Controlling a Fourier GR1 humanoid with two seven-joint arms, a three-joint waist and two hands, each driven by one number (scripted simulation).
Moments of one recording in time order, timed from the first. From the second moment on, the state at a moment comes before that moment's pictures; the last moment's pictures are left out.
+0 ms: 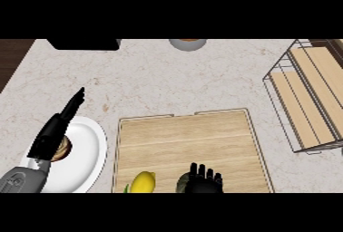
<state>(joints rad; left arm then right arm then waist) -0.14 0.48 -0.21 -1.33 0.05 0.08 -0.17 0.01 -0.03 0.96 -1.55 1.71 -0.01 1.16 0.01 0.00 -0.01</state>
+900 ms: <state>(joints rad) -0.13 0.48 -0.17 -1.34 0.03 0.06 -0.17 -0.27 -0.10 0.50 -1.79 1.16 0.07 0.66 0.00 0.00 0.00</state>
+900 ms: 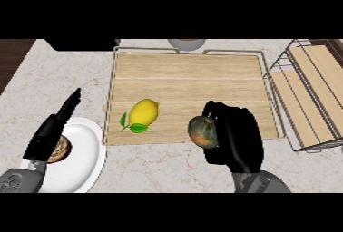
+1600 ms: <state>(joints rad) -0.12 0.45 -0.16 -1.34 0.00 0.05 -0.16 -0.65 -0.11 0.23 -2.26 1.13 0.51 0.88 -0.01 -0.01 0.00</state>
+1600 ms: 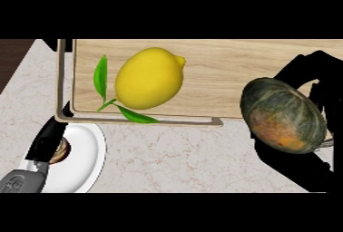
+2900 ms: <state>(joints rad) -0.12 0.41 -0.10 -1.35 -0.05 0.00 -0.16 -0.69 -0.51 -0.30 -1.84 0.92 0.68 0.51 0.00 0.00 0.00</state>
